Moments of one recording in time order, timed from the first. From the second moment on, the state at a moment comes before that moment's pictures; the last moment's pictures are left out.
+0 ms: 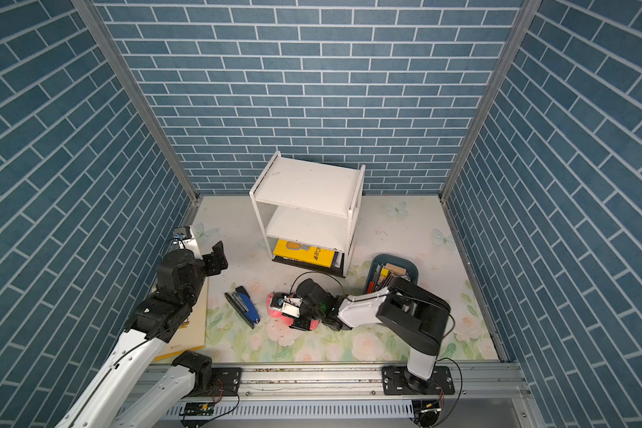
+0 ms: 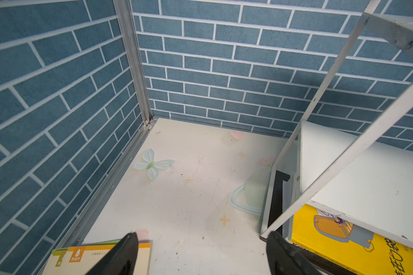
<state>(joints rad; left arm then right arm) -0.29 0.70 0.74 -0.39 -0.41 -0.25 1.16 1.65 0.71 0.34 -0.23 -0.33</state>
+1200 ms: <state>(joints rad) -0.29 1.42 0.54 1.22 0.21 -0.16 1.20 0.31 0.69 -0.10 0.27 0.31</state>
